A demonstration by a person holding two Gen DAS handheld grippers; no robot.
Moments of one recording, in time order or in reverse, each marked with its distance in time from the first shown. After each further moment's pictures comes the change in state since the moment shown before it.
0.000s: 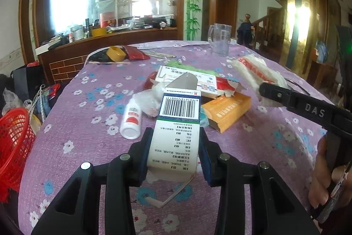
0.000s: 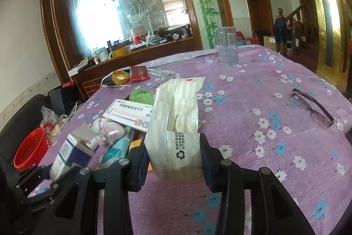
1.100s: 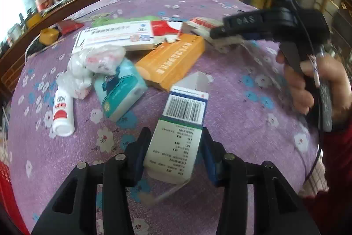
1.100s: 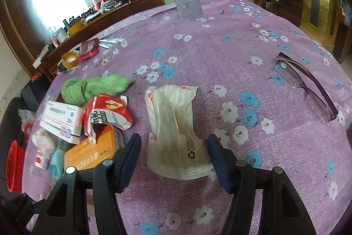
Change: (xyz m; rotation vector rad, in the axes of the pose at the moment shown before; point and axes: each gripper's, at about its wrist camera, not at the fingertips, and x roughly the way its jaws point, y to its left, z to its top) left arm 0.053 -0.050 -0.002 0.262 0.375 -0.255; right arm 0.085 -0.091 0.031 0.150 0.326 -0.142
